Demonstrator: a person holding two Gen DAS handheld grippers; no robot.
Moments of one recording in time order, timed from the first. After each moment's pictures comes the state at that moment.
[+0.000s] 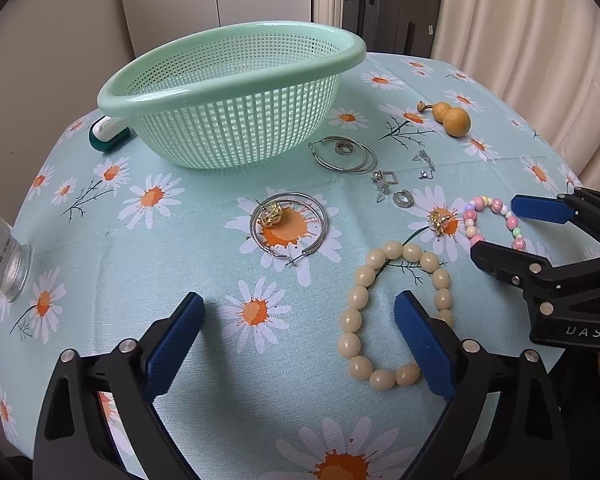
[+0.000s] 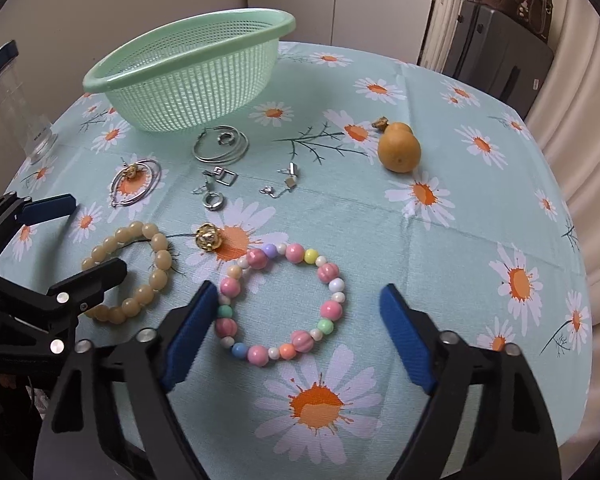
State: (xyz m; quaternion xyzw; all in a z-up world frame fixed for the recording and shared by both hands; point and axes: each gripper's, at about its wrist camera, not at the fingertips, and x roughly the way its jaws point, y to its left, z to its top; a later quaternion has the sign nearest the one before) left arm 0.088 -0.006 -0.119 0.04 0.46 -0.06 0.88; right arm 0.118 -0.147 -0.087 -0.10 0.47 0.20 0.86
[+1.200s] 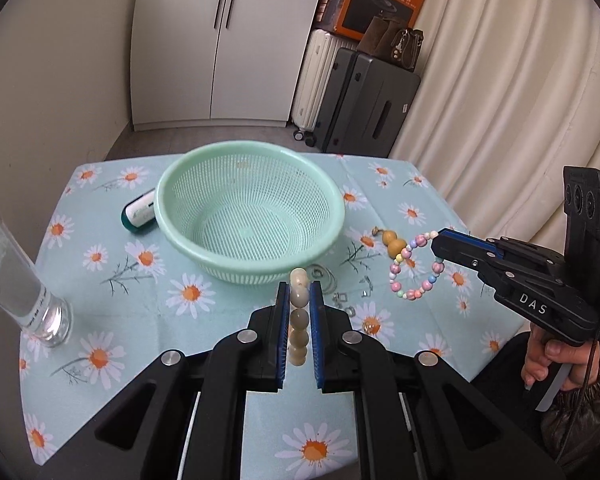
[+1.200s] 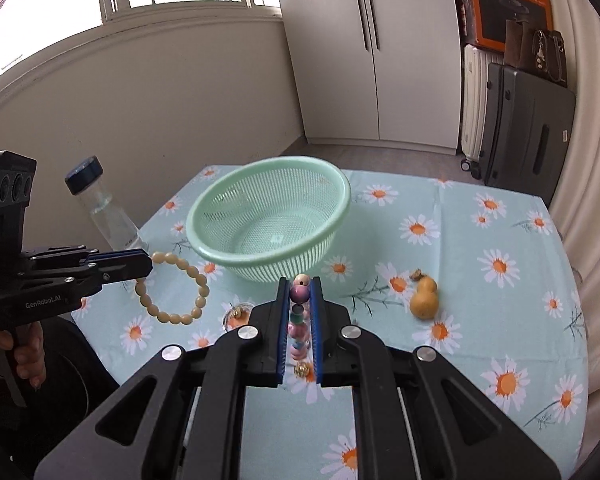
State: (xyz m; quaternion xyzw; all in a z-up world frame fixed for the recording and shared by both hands) left arm 0.088 0.046 0.014 -0.07 0.39 -0.12 0.91; right arm 0.132 -0.150 0.028 0.00 0.34 0.30 0.89
